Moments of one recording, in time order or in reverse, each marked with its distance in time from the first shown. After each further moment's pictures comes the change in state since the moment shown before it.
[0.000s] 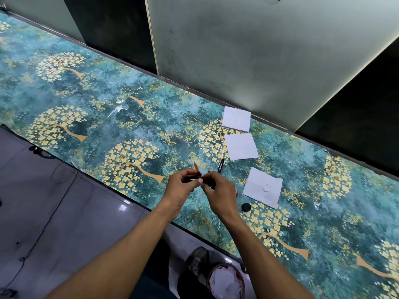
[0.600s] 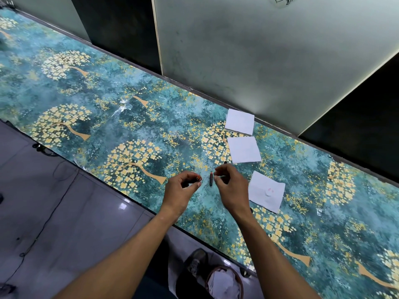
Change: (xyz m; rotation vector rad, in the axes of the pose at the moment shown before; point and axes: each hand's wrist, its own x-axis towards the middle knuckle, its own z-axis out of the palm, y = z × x) left_hand 0.001 -0.012 -0.008 0.115 0.056 0.204; right_hand 0.020 0.000 -0.023 0.103 0.085 0.022
